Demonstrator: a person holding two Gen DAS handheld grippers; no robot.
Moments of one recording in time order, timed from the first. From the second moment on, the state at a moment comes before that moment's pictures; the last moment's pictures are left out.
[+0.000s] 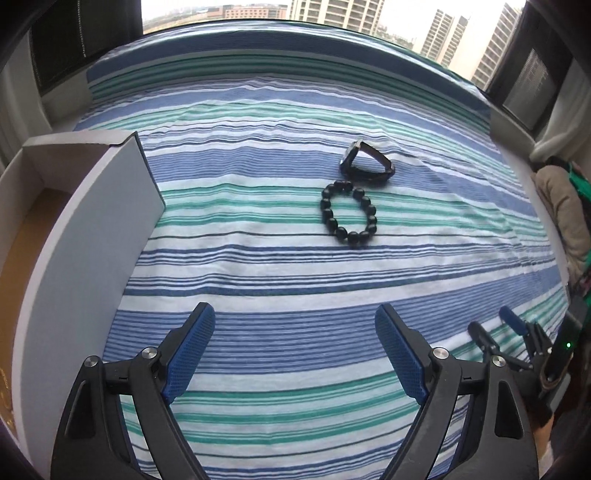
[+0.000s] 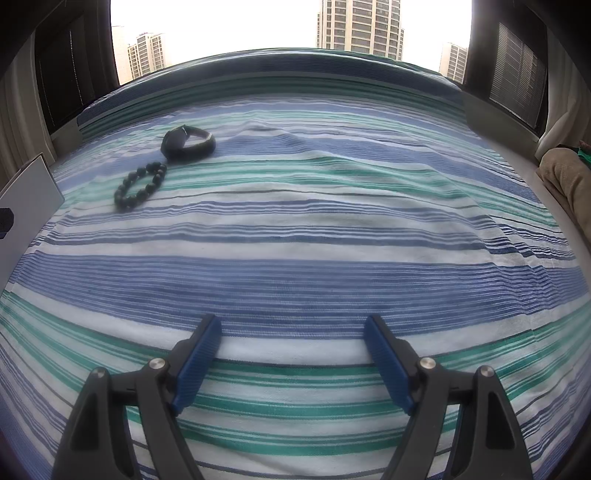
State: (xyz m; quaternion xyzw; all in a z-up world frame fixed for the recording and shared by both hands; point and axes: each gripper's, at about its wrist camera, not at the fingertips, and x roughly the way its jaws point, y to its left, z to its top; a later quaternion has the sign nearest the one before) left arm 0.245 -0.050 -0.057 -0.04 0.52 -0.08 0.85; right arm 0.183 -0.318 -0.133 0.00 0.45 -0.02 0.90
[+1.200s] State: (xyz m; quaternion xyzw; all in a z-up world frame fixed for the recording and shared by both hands) left arm 0.316 -0.074 -0.106 -0.03 0.53 -0.03 0.85; right arm 0.183 -0.316 -0.133 0.00 0.45 -0.02 0.89
